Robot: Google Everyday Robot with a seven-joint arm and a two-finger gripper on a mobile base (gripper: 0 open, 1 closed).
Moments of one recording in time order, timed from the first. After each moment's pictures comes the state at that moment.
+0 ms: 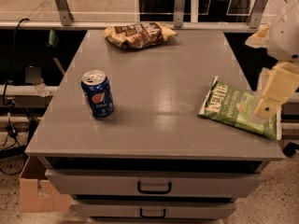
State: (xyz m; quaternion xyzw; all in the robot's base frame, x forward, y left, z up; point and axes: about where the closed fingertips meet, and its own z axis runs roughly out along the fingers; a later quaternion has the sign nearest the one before) arm 0.447 -0.202 0.978 -0.62 0.77 -0.02 0.18
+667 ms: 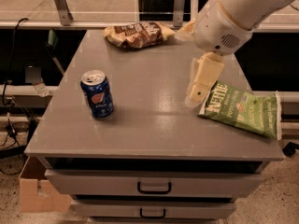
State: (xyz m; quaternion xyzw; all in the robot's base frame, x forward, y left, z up) arm 0.500 -0.082 0.966 -0.71 0.66 0.07 0.25
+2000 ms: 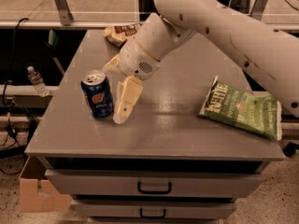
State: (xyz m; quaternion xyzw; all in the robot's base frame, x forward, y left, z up) arm 0.510 0.092 0.885 -0.74 0.56 0.28 0.23
